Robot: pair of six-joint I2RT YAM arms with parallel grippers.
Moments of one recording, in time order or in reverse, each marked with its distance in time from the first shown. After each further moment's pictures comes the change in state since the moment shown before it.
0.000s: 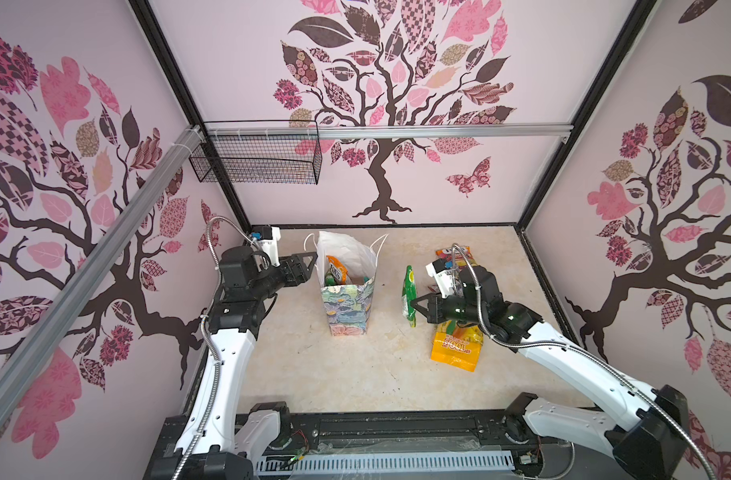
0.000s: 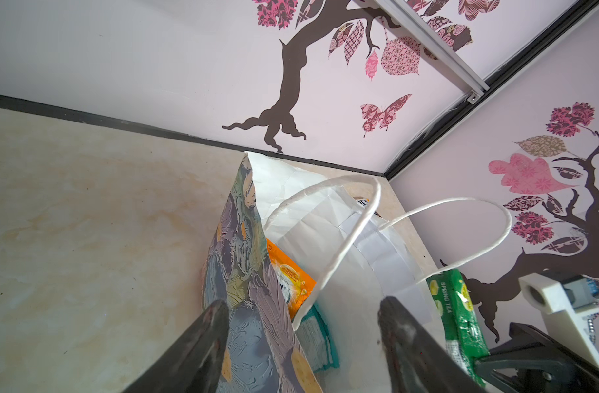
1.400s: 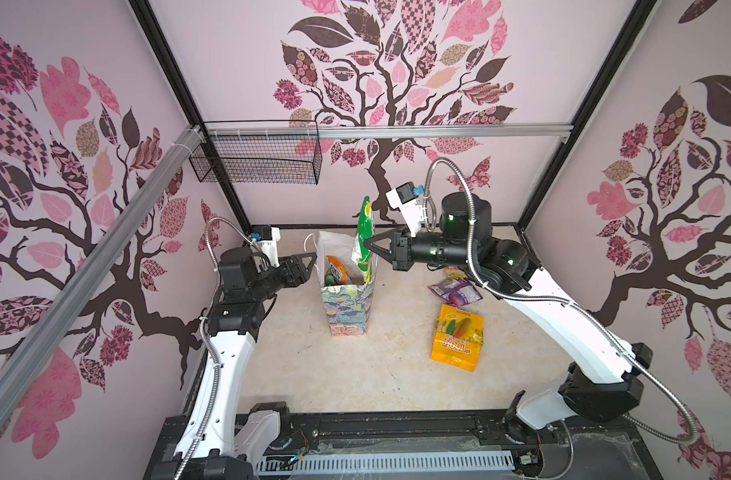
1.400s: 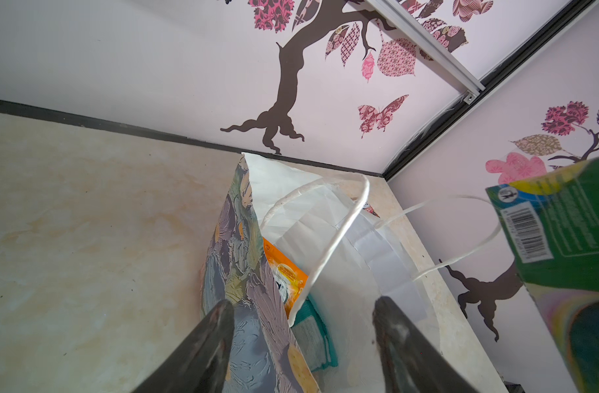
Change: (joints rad) left arm 0.000 -0.014 -0.005 0.002 0.003 0.002; right arm 0.203 0.466 0.995 -0.272 0.001 -0.093
